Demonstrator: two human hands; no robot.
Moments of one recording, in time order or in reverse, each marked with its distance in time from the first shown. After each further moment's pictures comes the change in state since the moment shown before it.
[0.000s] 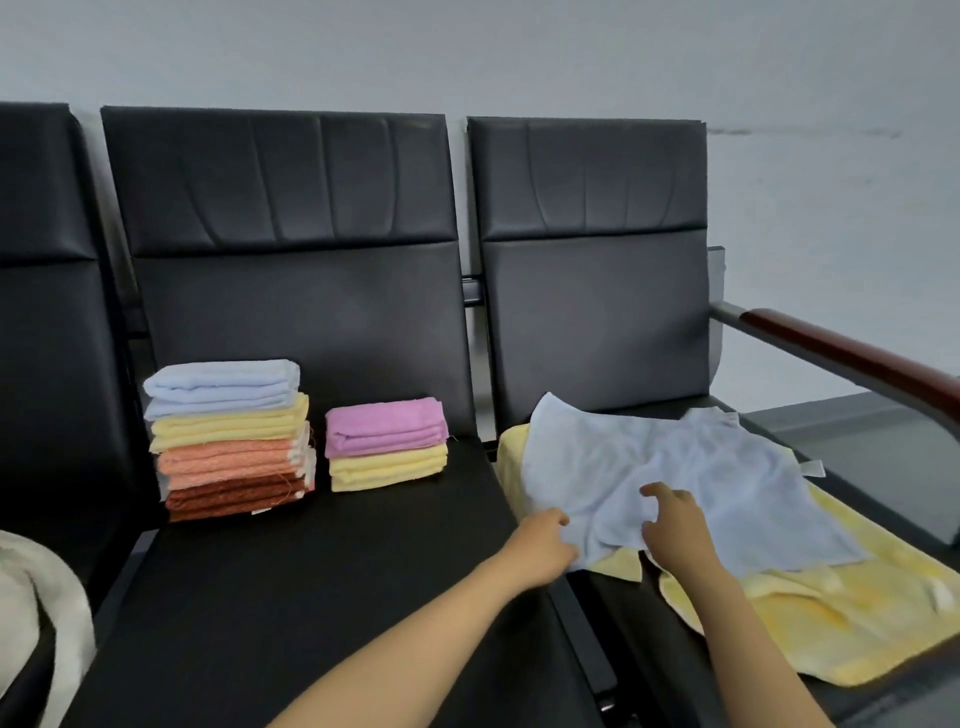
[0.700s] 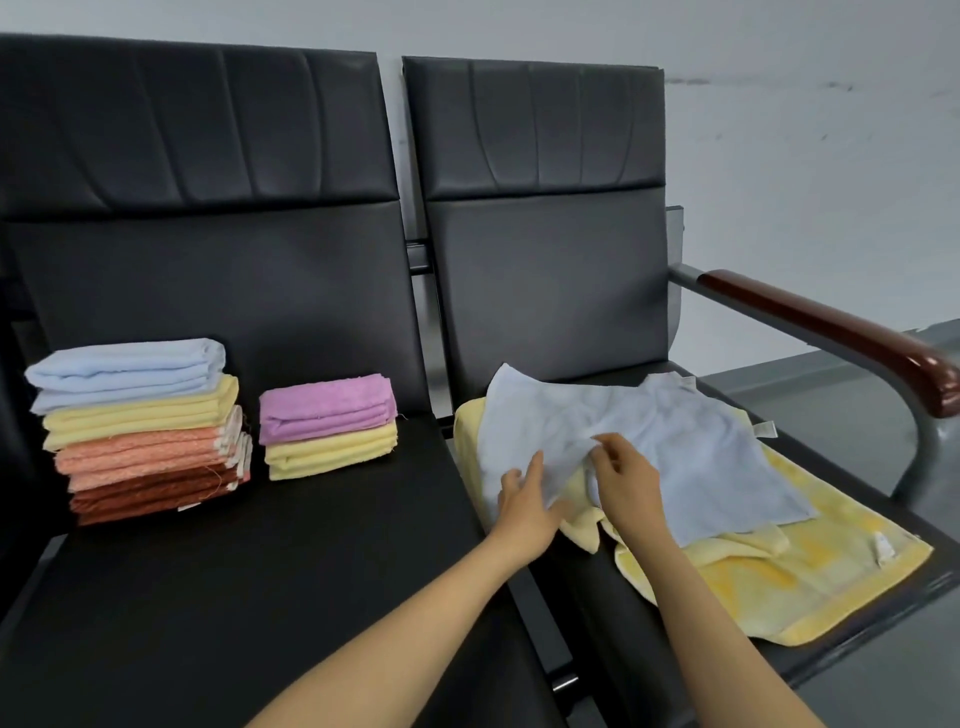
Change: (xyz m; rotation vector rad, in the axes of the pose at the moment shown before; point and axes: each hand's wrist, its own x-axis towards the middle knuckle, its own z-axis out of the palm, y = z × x) left_hand 0.034 0.022 0.038 -0.195 0.104 0.012; right_hand 0.000 -0.015 -0.004 0.495 0.221 -0.075
